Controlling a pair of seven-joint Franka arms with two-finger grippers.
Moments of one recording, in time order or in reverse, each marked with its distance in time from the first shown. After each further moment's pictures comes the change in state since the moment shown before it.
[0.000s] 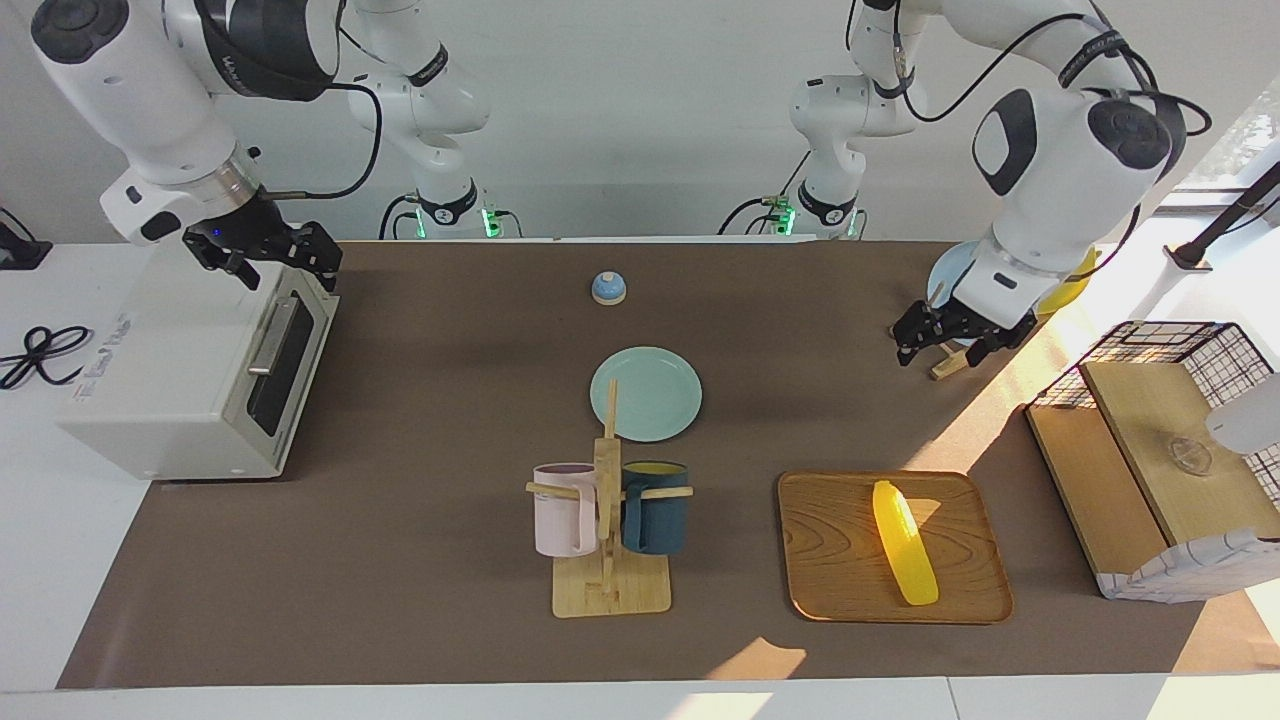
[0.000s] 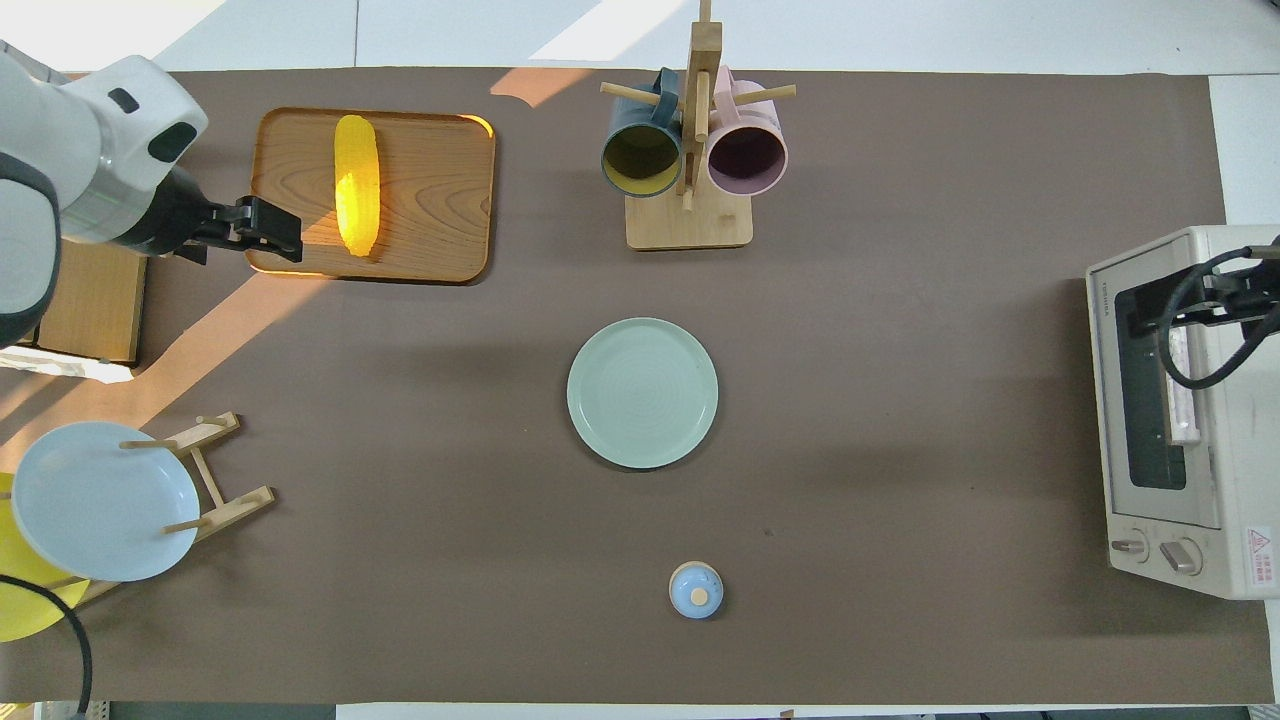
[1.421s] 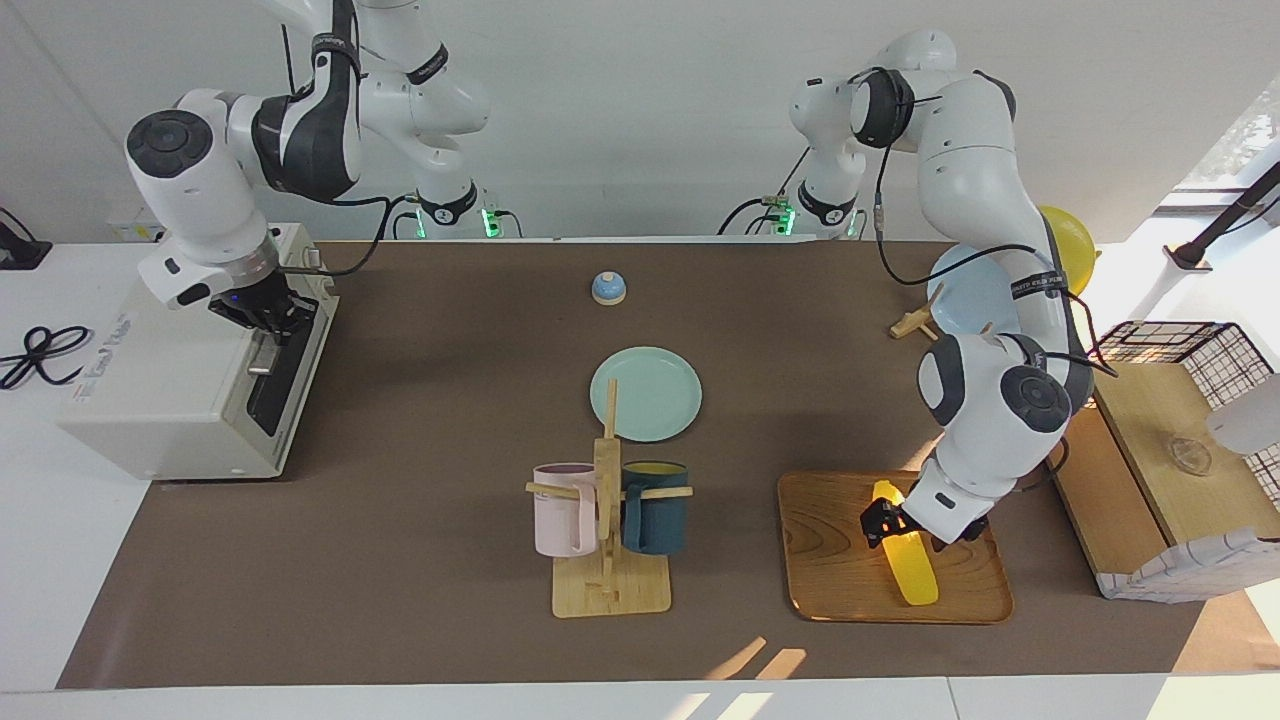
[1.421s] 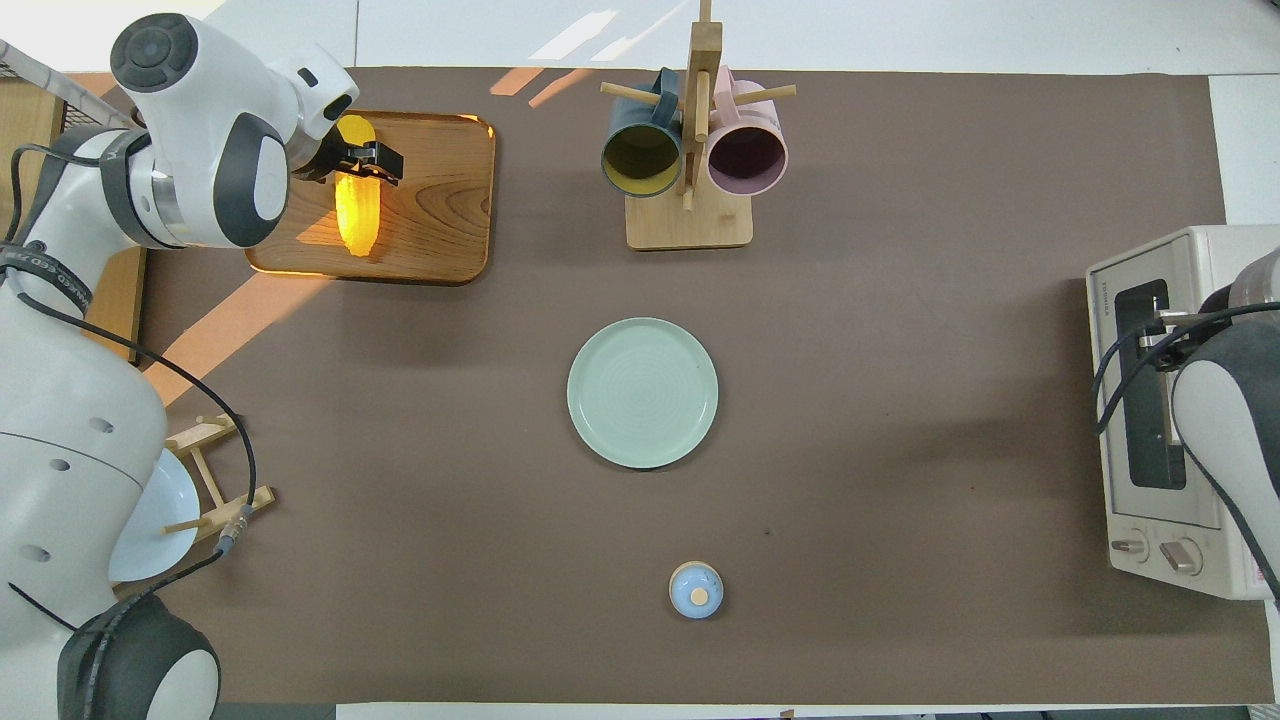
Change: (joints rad) left arm -0.023 0.531 0.003 0.299 0.055 0.350 0.068; right arm -0.045 -0.048 -0.003 -0.366 -0.191 0.350 -0.002
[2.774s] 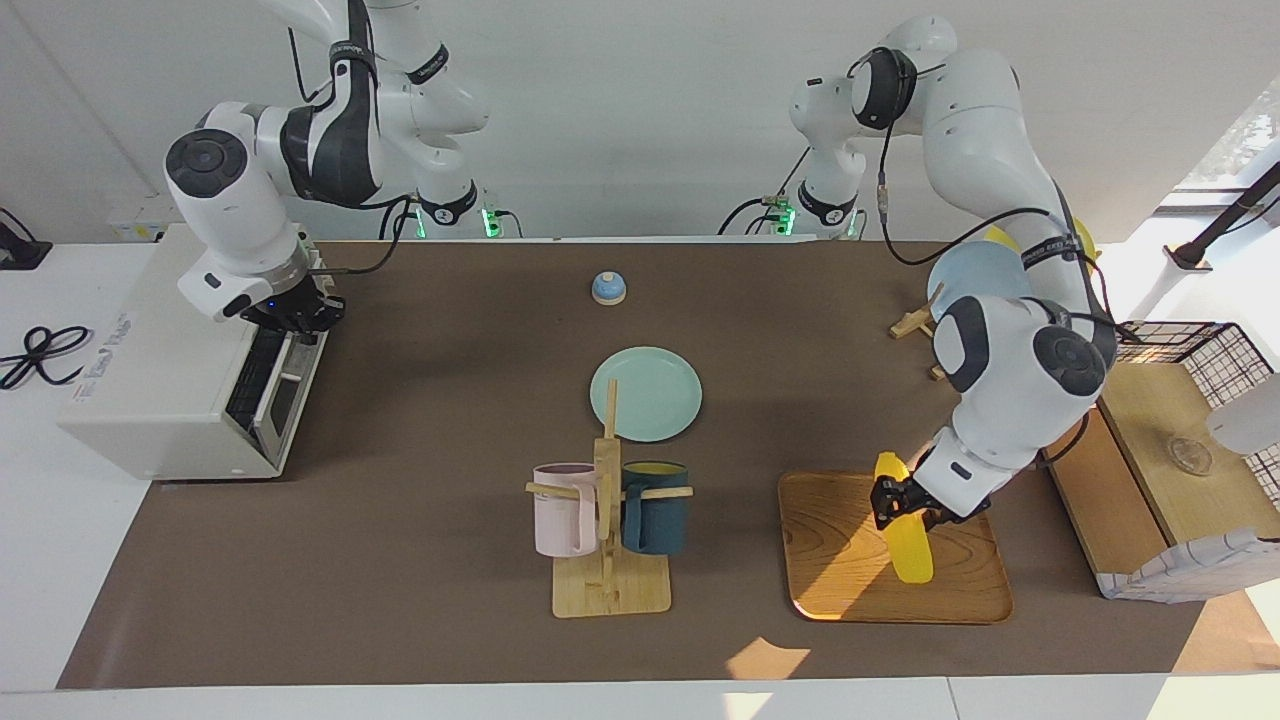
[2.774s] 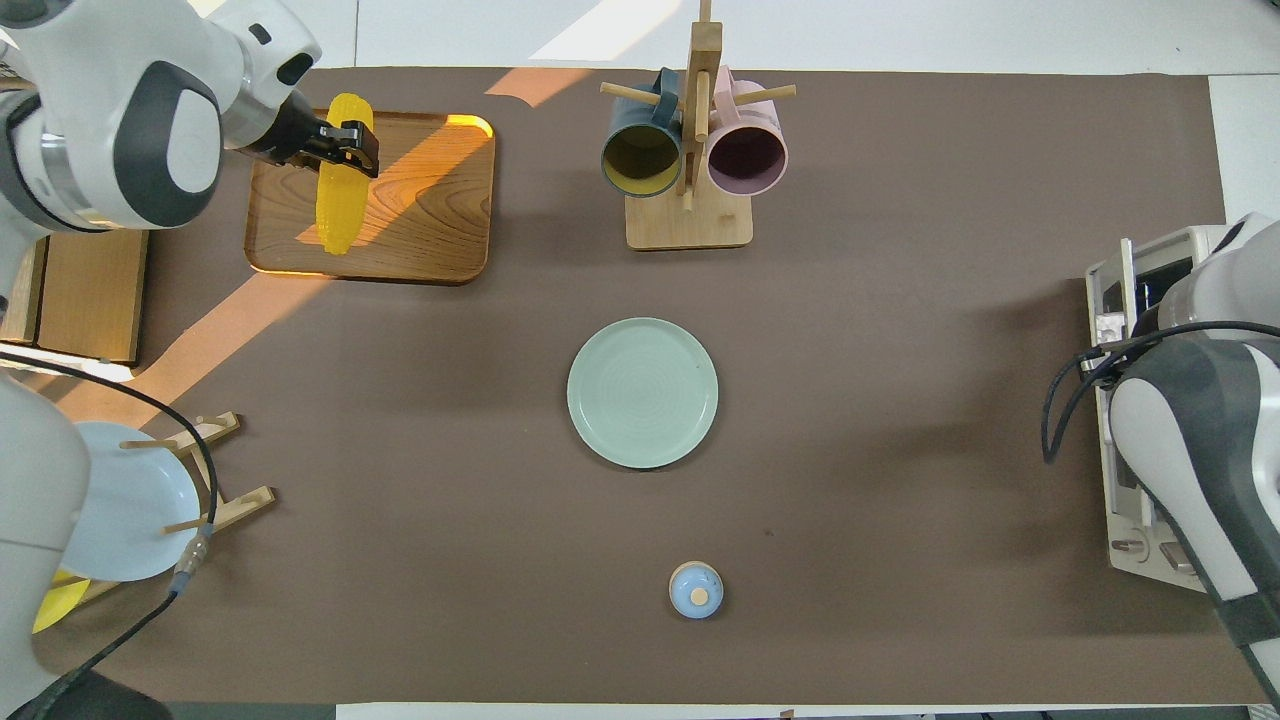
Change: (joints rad) left arm -0.007 -0.207 -0.010 0.026 -0.114 -0.288 -0.002; right arm 0.053 0.002 0.018 -0.074 0.053 0.034 -0.079
